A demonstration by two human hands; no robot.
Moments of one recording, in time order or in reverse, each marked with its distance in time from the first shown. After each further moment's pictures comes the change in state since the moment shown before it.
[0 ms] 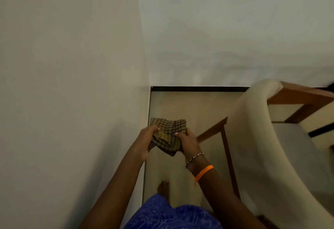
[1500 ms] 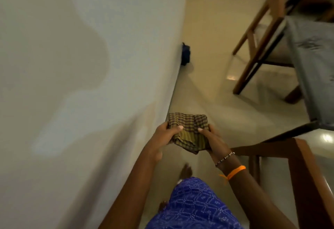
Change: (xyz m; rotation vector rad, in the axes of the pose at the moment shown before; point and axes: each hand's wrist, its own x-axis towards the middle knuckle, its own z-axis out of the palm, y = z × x) left_hand 0.529 0.332 0.802 1.093 -1.179 -0.053; right_hand 0.591 -0.456 -0.385 0.700 0.978 -0.209
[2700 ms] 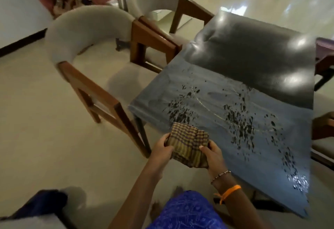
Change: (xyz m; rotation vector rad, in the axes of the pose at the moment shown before) left_hand 0.497 0.319 0.489 0.710 -0.919 -0.021; right_hand 0.372 -0.292 -0.350 0.592 1.201 -0.182
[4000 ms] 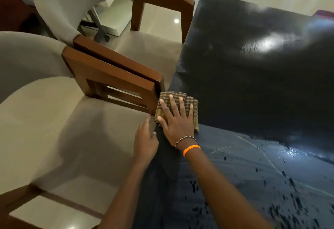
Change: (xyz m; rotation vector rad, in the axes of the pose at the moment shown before) left_hand 0.415 0.219 -0.017 0.712 0.099 0.237; right_hand 0.432 -0.168 0.169 -1.411 0.093 -0.440
